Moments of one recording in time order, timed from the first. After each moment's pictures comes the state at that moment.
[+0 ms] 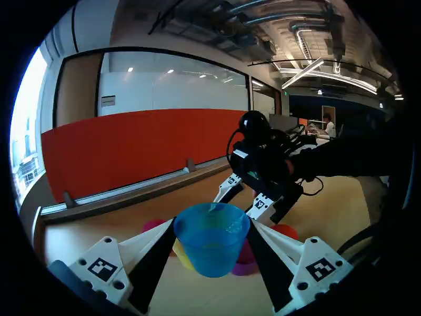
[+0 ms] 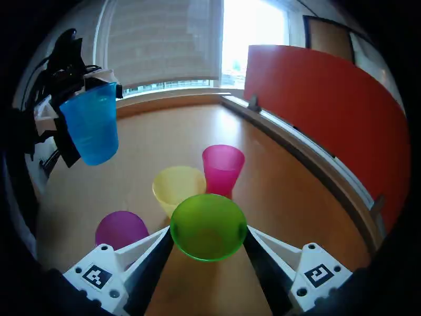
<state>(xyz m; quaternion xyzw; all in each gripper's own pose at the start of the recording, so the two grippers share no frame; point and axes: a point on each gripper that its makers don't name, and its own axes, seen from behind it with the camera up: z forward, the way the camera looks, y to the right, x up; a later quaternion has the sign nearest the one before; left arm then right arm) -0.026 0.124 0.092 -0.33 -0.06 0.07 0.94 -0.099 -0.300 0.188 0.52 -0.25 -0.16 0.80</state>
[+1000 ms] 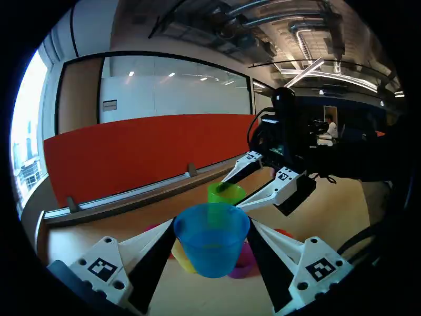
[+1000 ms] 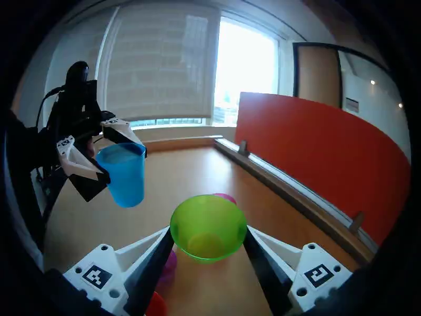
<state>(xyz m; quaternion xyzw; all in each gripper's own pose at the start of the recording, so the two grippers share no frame) -0.009 0.131 0.081 -0.32 -0.05 0.07 0.94 0.002 -0.289 0.162 0.51 -0.15 -0.12 0.84</state>
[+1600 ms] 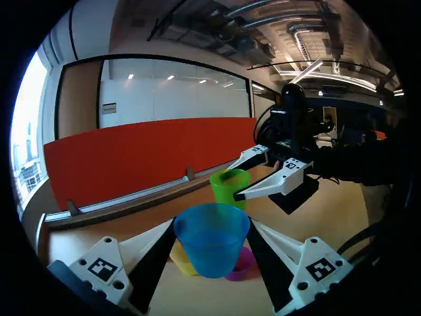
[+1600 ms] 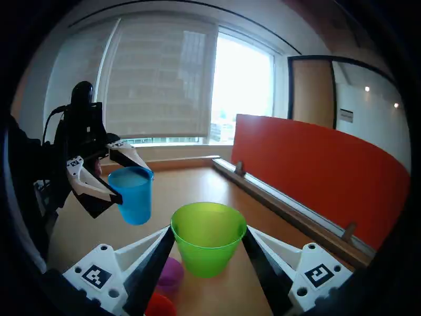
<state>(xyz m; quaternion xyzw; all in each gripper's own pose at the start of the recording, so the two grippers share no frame) 0.002 0.137 0.075 -0.33 -0.04 0.07 0.94 0.044 -0.284 0.150 0.50 -0.10 -0.08 0.85</state>
